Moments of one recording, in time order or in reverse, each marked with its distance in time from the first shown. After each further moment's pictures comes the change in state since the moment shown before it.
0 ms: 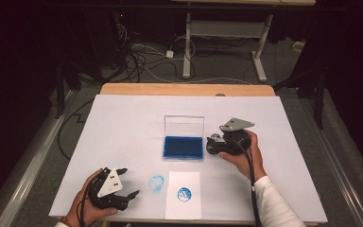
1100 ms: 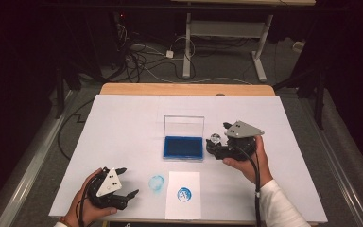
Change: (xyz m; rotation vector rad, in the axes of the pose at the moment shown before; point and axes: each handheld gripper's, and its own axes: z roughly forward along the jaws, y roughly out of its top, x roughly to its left) left arm 0.001 0.000 -0.002 -0.006 0.007 -0.011; right arm 0.019 0.009 -0.041 -0.133 -0.016 -0.066
